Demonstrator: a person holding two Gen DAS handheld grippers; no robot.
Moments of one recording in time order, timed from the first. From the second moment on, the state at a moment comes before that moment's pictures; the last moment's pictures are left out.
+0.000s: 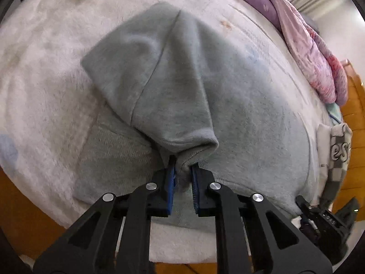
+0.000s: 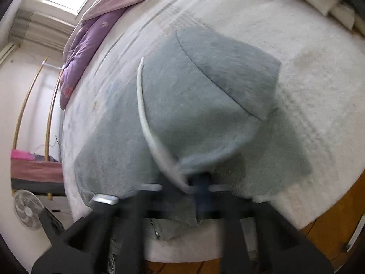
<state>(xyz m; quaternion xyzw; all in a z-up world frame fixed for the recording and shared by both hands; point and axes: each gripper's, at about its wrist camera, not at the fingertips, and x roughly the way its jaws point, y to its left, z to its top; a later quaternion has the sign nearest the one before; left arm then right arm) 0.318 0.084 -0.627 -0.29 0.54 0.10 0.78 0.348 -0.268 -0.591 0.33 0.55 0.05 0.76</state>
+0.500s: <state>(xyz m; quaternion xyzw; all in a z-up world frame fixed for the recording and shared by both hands) 0.268 0.069 -0.639 -0.27 0.55 0.11 0.78 0.315 -0.278 -0.621 0.27 0.59 0.01 0.76</state>
